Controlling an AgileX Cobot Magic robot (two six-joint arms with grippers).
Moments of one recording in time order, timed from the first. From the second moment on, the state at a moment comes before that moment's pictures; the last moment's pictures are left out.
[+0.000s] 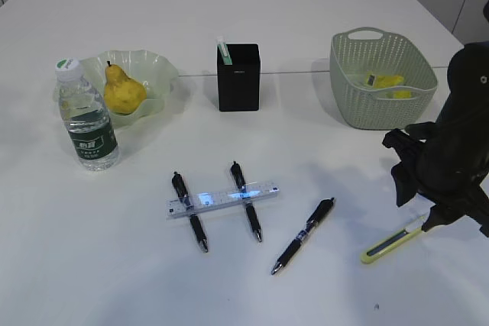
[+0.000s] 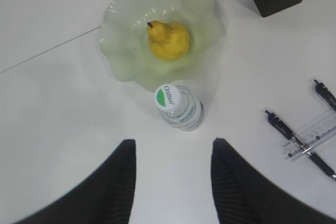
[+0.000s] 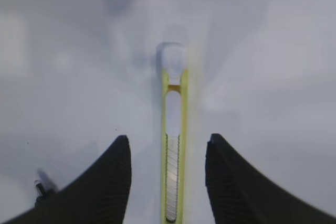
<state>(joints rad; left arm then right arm) -0.43 1.56 -1.77 0.28 1.26 -0.12 0.20 1.76 -0.99 -0.07 0.76 1.35</state>
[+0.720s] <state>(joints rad) -0.43 1.56 -1.77 0.28 1.26 -0.12 0.20 1.81 -0.99 -0.07 0.75 1.36</state>
